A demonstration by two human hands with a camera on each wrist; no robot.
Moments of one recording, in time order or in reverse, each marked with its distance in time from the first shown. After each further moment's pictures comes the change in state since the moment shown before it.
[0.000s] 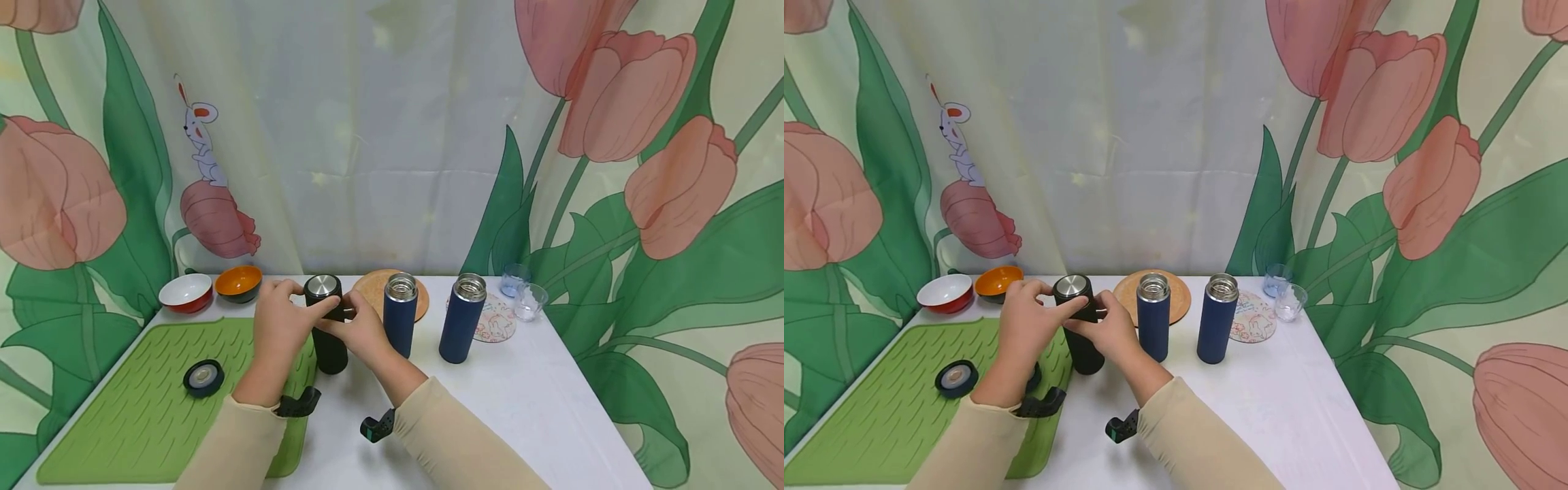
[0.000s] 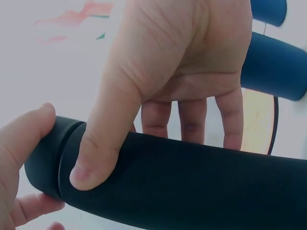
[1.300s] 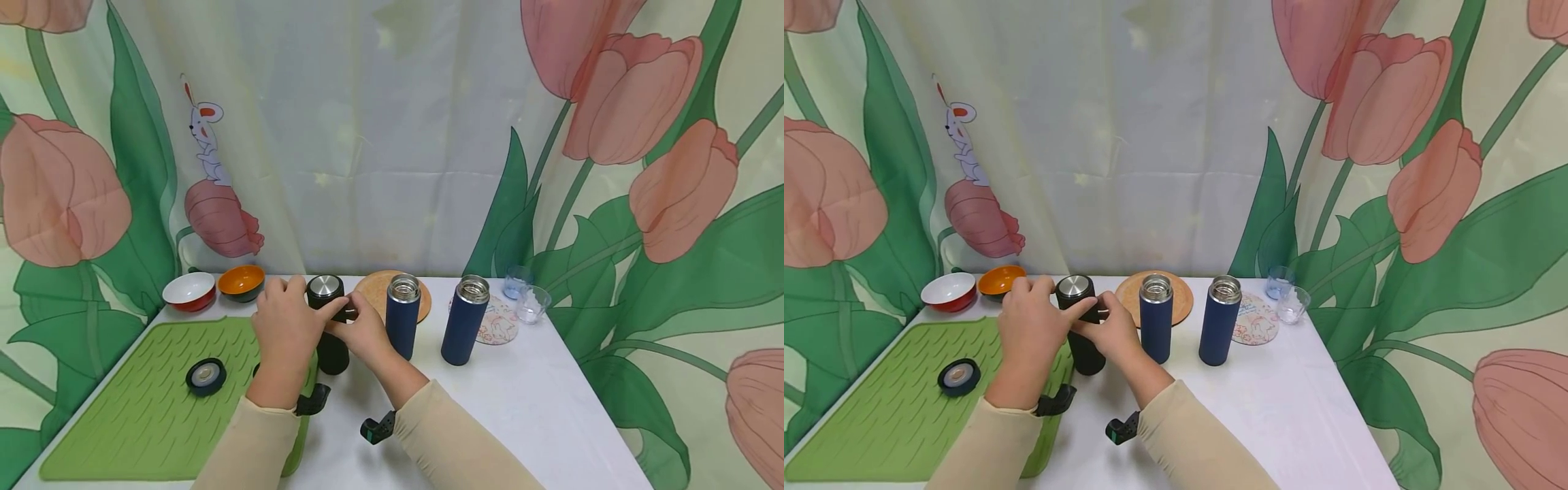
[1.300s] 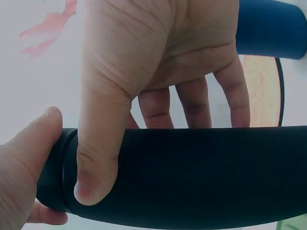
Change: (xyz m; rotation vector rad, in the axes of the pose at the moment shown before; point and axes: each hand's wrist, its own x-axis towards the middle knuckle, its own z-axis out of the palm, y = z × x) left_hand -0.010 0.011 0.004 0.339 0.169 0.128; right_hand -0.002 0.000 0.003 -0.011 0.020 -0.025
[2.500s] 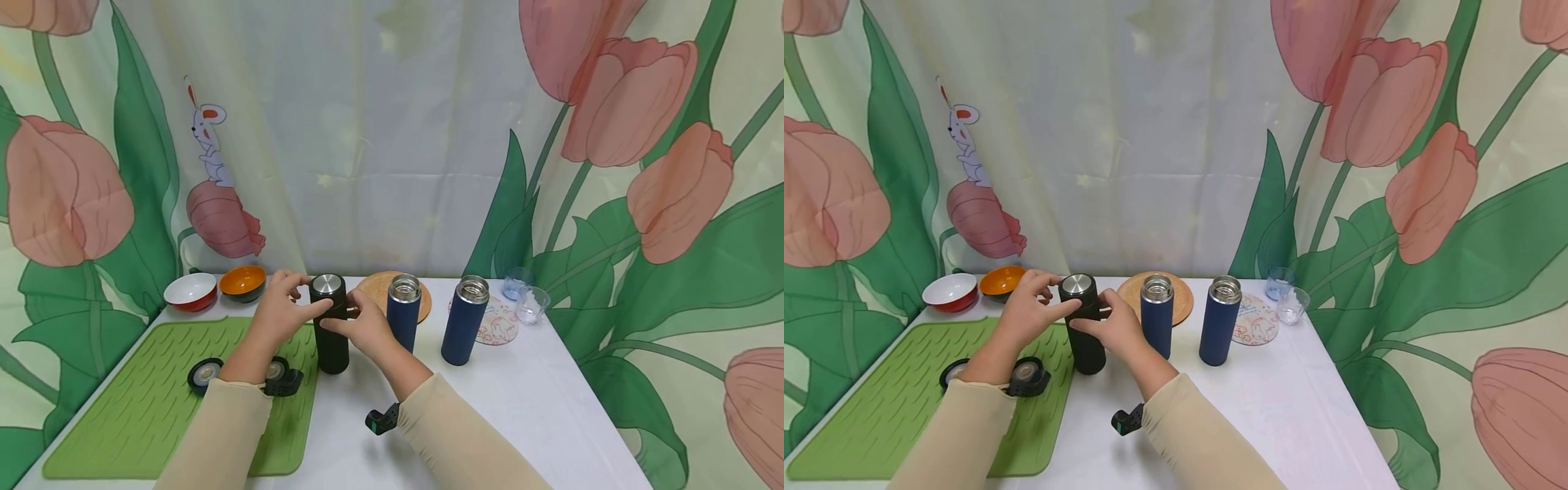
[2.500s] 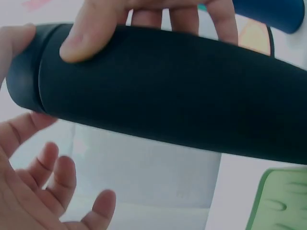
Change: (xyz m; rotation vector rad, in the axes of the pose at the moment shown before) left_hand 0.038 -0.052 0.007 -0.439 -0.425 0.076; right_hand 0.006 -0.001 -0.008 -0.041 -0.075 0.036
